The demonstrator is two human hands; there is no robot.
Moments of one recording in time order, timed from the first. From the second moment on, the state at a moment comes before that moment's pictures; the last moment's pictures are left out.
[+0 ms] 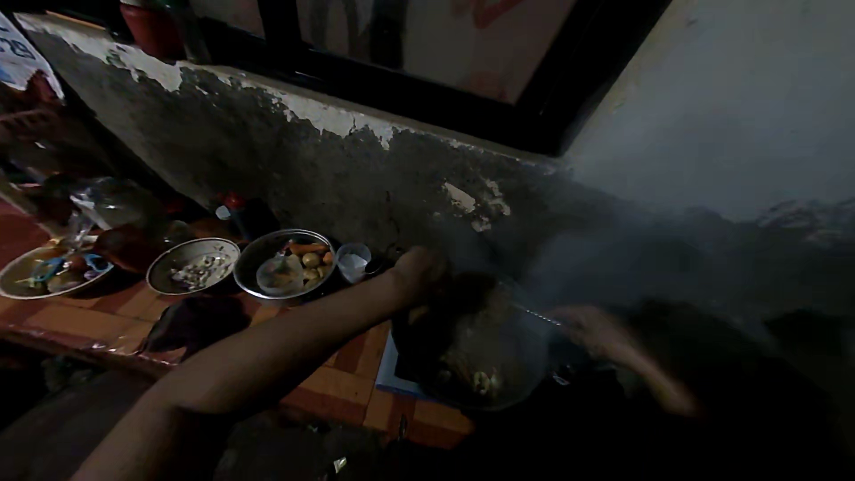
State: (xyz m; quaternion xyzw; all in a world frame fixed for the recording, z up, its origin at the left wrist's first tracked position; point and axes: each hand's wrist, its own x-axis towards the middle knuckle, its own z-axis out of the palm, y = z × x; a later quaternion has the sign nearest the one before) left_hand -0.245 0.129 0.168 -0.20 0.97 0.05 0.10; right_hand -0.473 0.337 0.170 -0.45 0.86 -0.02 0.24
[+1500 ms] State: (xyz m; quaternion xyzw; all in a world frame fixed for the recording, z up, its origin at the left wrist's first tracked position) left_hand -0.256 0.158 0.198 -0.17 0.97 -0.06 0.19; right_hand -0.417 0.338 0.208 -0.45 0.88 0.09 0.11
